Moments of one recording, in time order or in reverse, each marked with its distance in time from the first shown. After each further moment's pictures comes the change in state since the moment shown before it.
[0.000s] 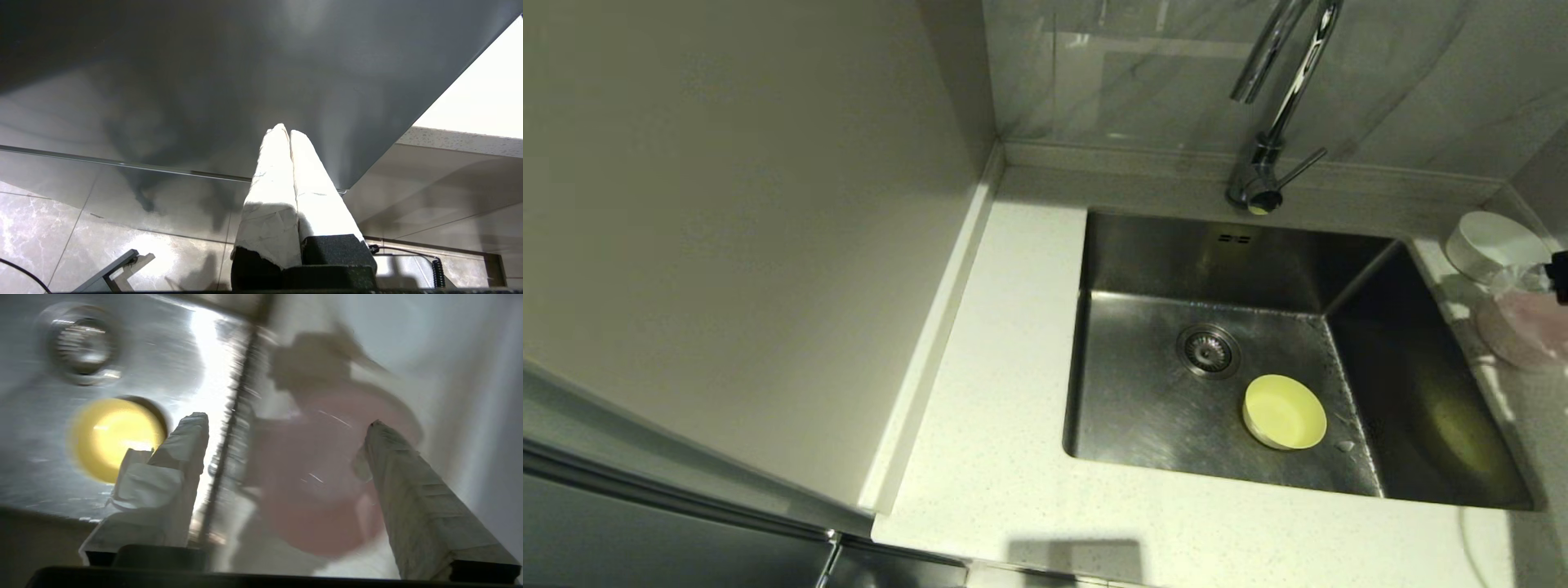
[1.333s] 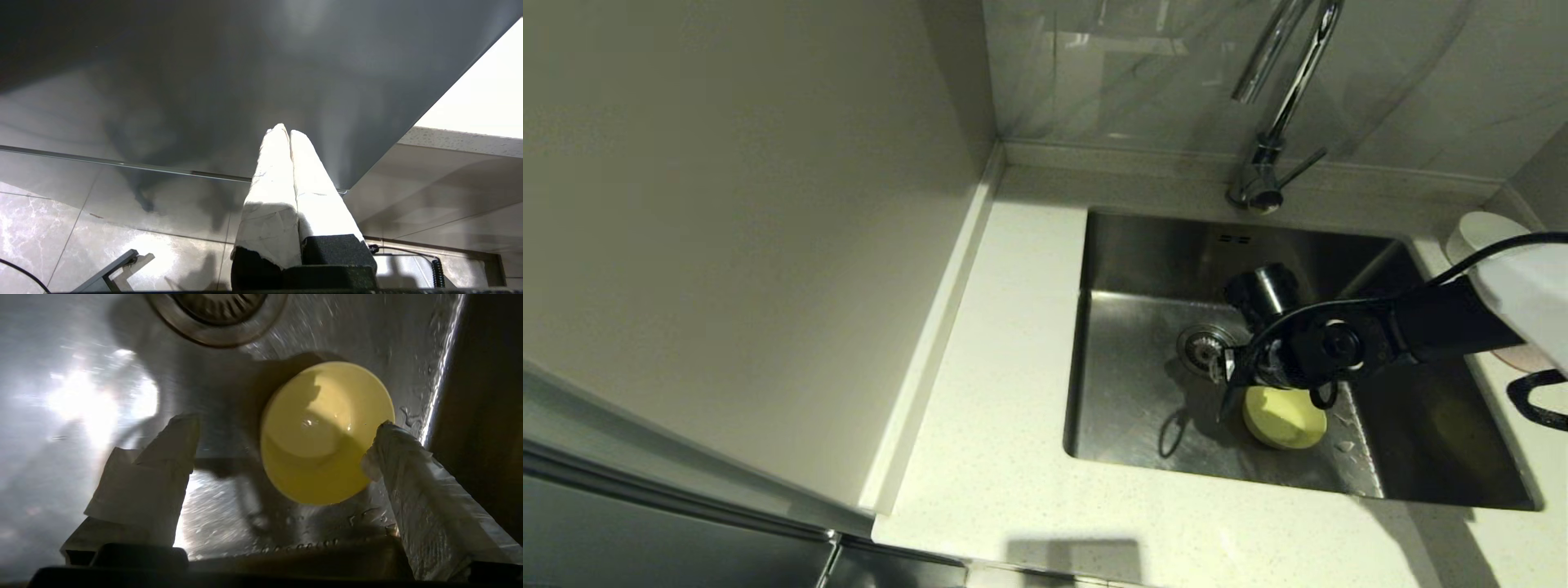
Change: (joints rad) left arm -0.001 0.000 0.000 0.000 0.000 0.000; right arm 0.816 0.369 0.142 -0.222 -0.906 0.636
